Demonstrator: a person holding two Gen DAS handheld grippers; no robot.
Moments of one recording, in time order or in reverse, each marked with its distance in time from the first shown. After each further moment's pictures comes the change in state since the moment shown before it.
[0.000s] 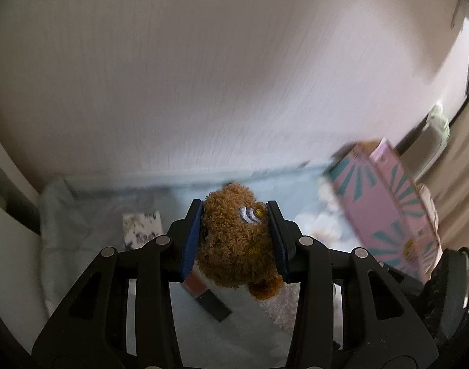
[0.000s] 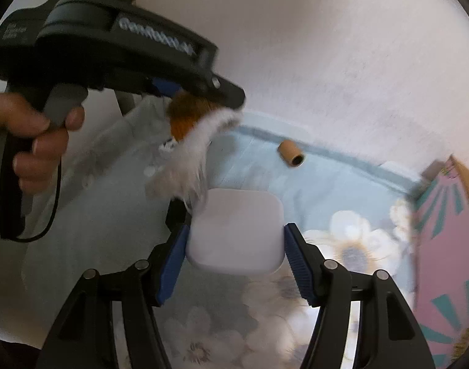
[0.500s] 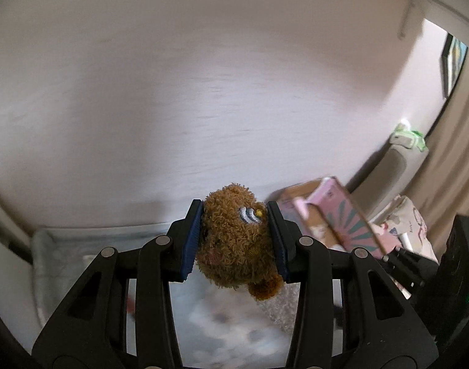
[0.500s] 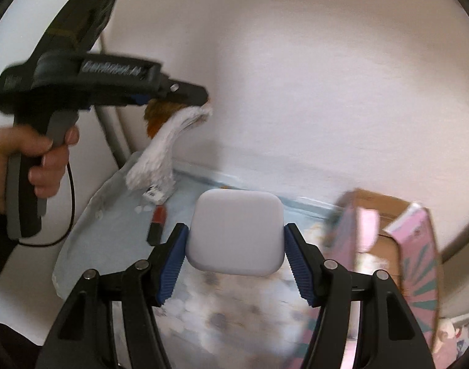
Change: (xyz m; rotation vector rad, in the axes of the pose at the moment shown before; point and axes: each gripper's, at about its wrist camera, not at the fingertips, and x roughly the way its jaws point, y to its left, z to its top) left arm -0.048 -0.125 0.050 0.081 -0.108 -0.058; right arm -0.136 -0.104 0.041 0.060 -0.077 -0.021
